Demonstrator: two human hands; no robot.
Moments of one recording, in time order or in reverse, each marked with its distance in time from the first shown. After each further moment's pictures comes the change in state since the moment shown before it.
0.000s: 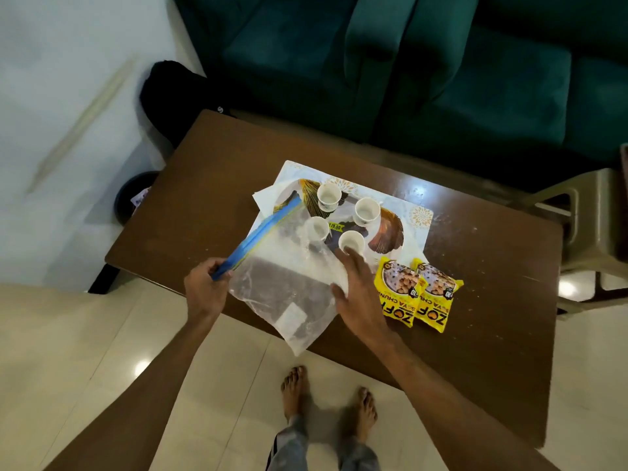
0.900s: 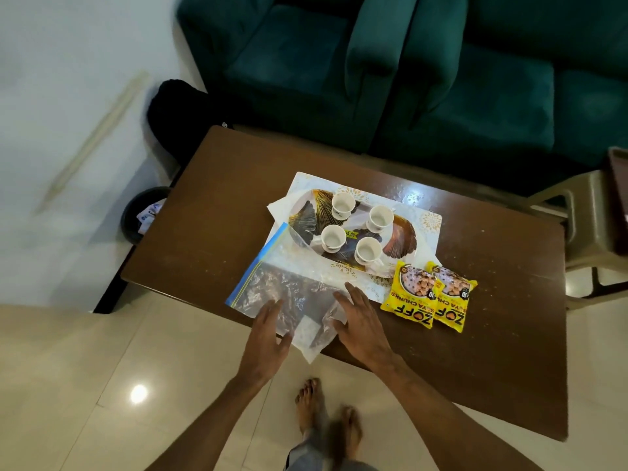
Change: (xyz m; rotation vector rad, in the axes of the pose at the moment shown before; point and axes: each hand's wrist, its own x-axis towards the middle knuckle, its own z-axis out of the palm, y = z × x) left_hand -0.070 -0.054 0.024 0.140 -0.485 0.206; right_hand -0.029 -0.011 0.060 -0.270 -0.254 0.124
